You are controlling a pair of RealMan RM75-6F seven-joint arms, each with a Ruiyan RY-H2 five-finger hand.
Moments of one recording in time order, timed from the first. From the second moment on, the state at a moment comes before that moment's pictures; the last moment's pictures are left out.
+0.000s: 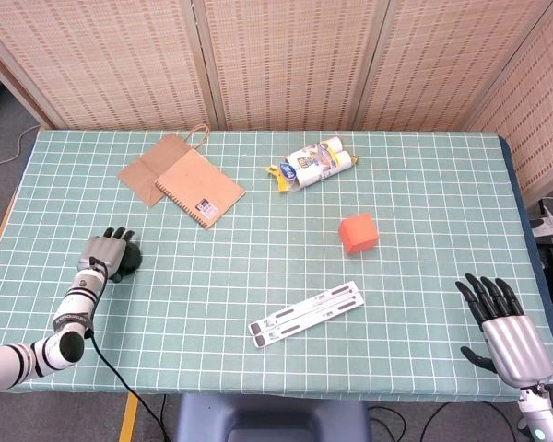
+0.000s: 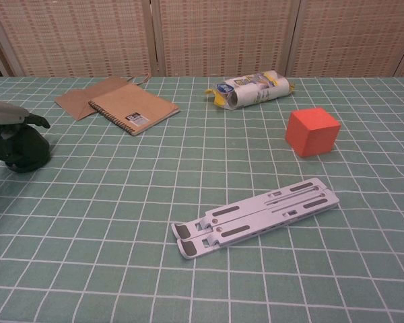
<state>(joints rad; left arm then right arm) -0.97 -1.32 0.08 -1.39 0.41 0.78 0.64 0.04 -1.03 -0.03 -1.75 -1.65 1.48 -0.22</state>
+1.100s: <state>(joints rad) -0.95 -1.29 0.10 -1.45 0.45 0.86 0.69 0.04 -1.03 -0.04 -1.74 -1.66 1.48 -0.21</state>
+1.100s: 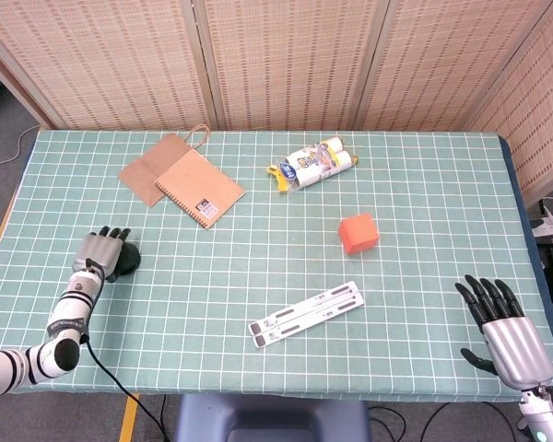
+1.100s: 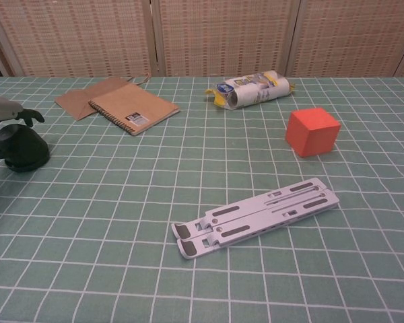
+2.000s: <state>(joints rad) -0.90 -1.24 0.02 -1.50 0.53 0.89 0.63 0.04 -1.03 -0.04 -1.74 -1.67 1.48 -0.21</state>
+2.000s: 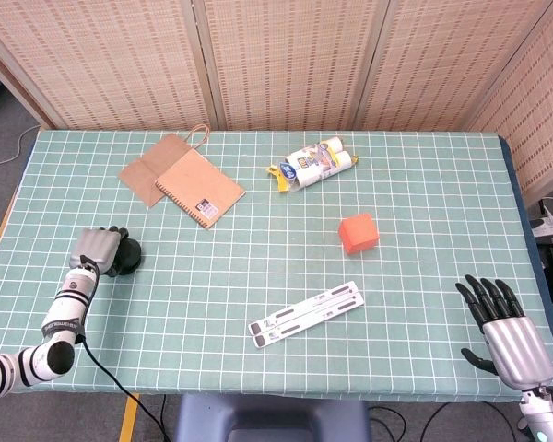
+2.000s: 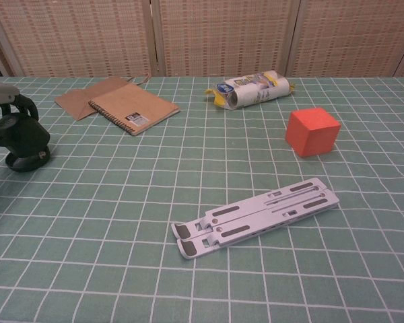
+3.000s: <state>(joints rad) -0.89 -1.26 0.06 -1.37 0.25 0.83 0.80 0.04 -1.03 -0.04 -1.74 -1.68 1.49 -0.21</state>
